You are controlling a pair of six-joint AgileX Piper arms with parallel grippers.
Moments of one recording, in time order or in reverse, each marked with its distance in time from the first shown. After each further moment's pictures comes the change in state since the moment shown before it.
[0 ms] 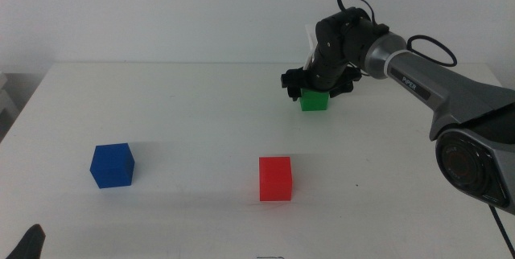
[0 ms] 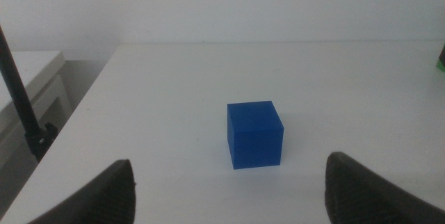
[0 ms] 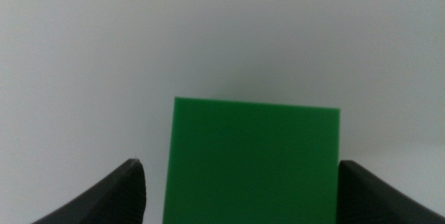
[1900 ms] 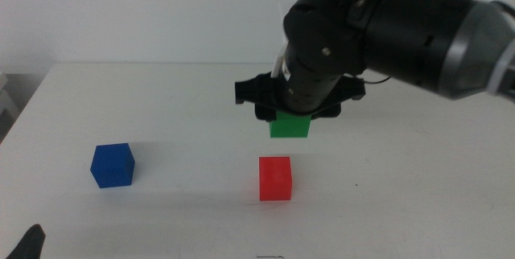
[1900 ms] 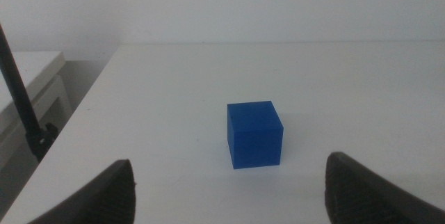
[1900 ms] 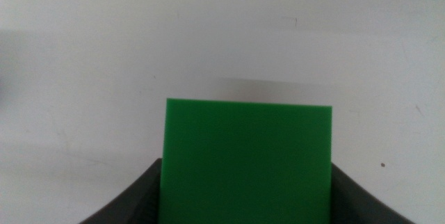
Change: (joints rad) left arm 0.000 0.000 0.000 0.000 0.000 0.000; right arm 0.399 -0.682 0.620 -0.183 0.118 0.491
